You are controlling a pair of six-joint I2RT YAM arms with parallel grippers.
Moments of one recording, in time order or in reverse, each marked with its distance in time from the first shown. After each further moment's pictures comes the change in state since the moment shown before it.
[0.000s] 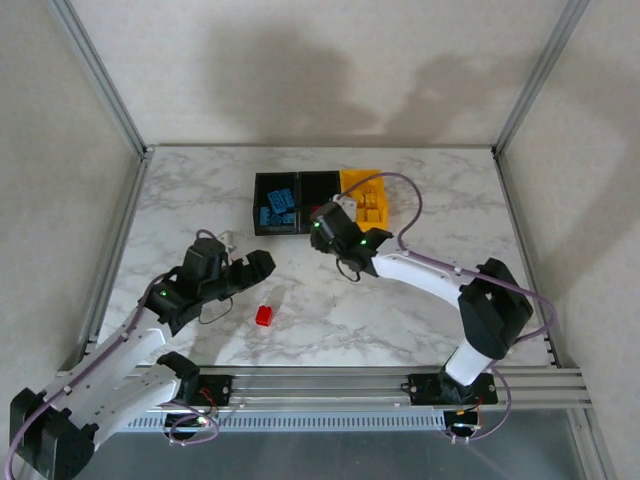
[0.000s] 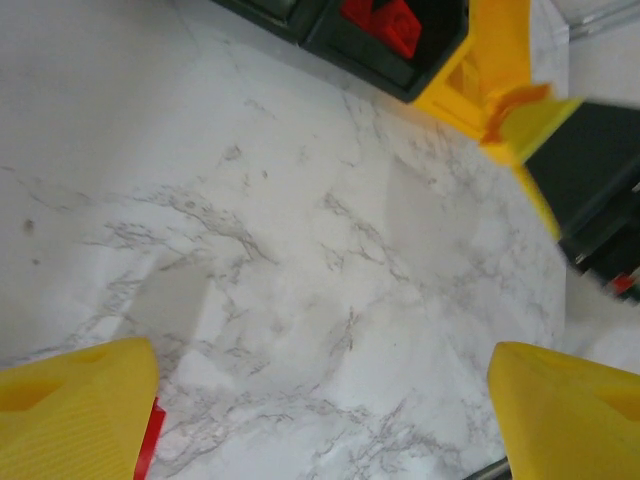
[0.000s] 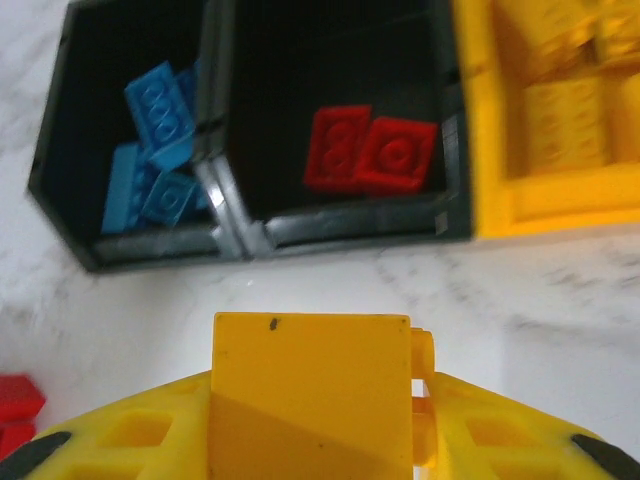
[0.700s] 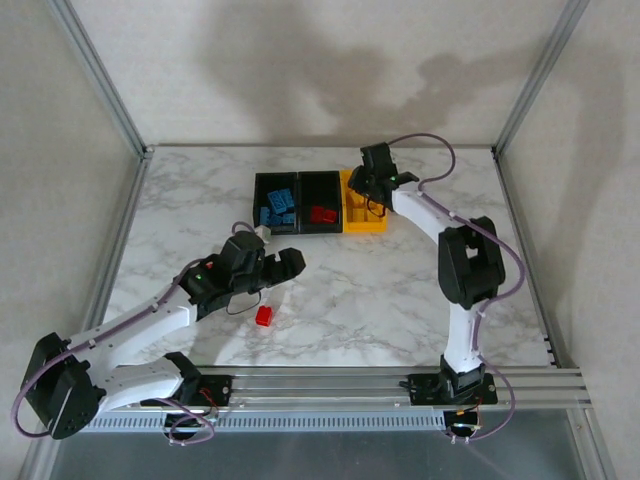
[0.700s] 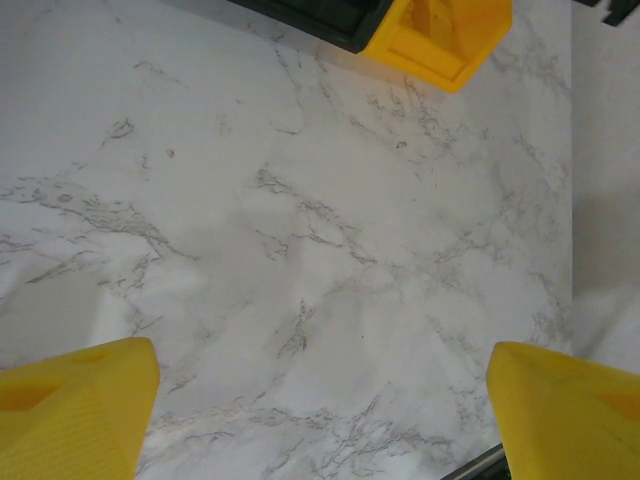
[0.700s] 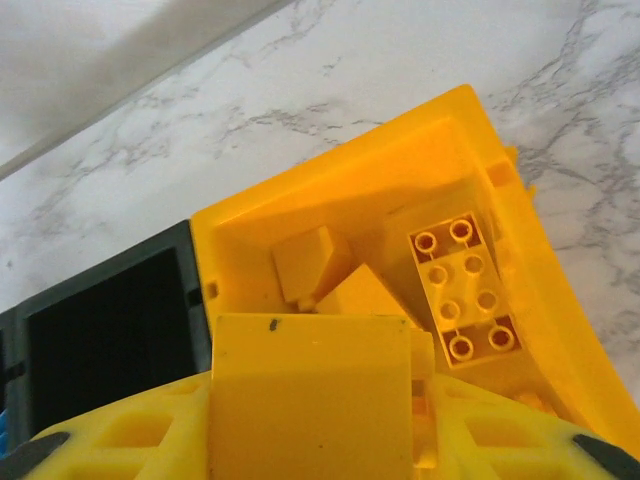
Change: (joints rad) left arm -0.179 0.224 0.111 0.094 -0.090 -0.048; right arm -0.402 0.377 0.411 -0.031 -0.218 -0.034
